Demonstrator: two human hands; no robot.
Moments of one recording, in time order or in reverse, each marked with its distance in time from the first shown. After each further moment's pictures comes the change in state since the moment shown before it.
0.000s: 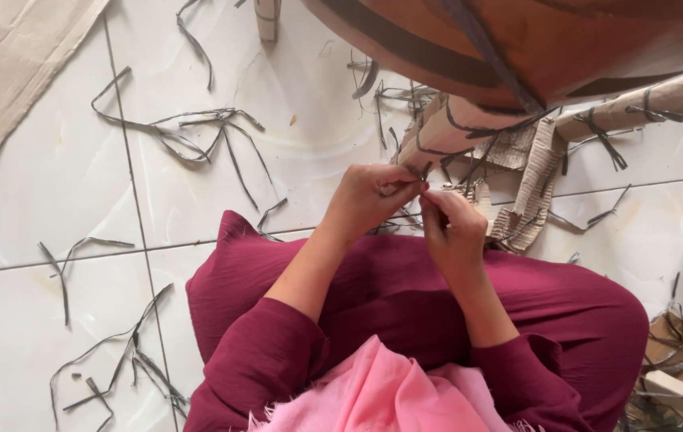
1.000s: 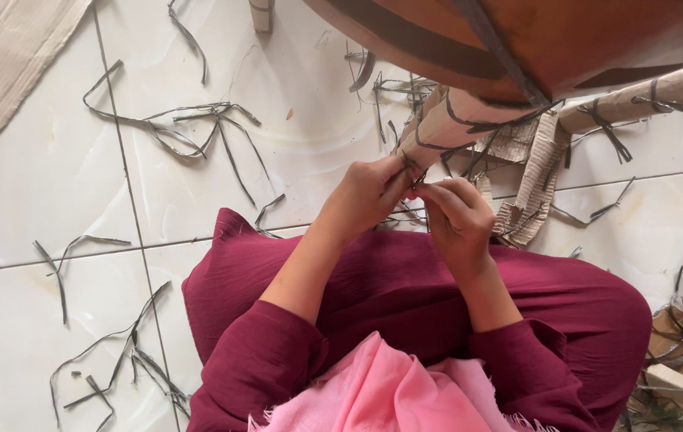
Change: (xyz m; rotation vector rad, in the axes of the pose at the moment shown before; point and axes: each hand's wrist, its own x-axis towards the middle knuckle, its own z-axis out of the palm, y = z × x) left_hand 0.004 0.027 -0.009 0.027 -0.089 0.041; right_hand 0.013 0.010 0.001 0.047 0.067 -0.284
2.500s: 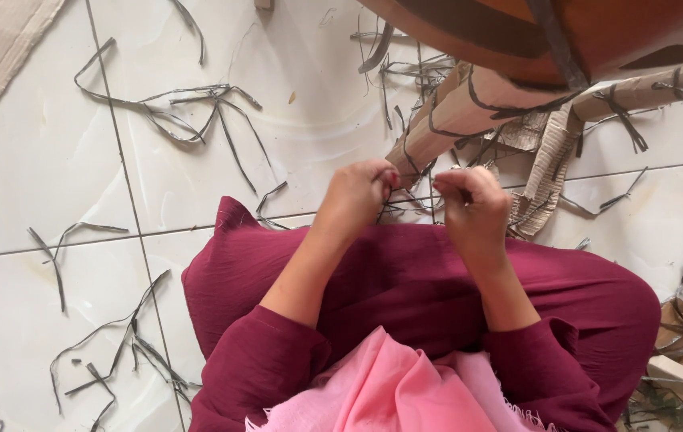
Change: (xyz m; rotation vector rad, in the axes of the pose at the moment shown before) left_hand -0.022 -0.043 0.008 0.149 -0.092 -0.474; right_hand -0.015 0.006 -0.005 -0.038 -0.138 0.459
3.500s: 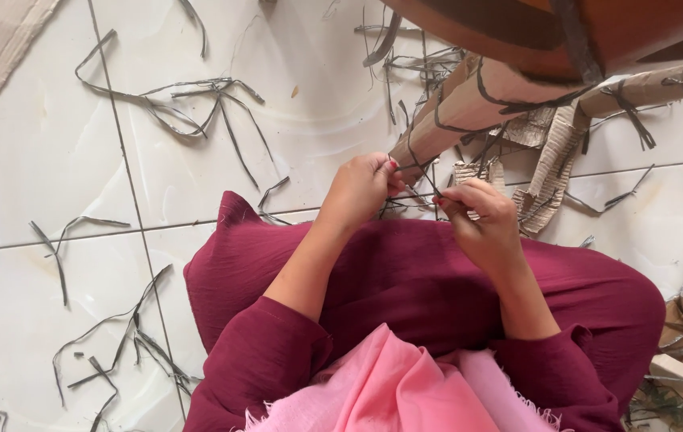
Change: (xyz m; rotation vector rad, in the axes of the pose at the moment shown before) left_hand 0.012 -0.008 0.007 -0.233 -0.026 -0.146; right_hand -0.007 0.001 -0.019 0.028 -0.219 -0.004
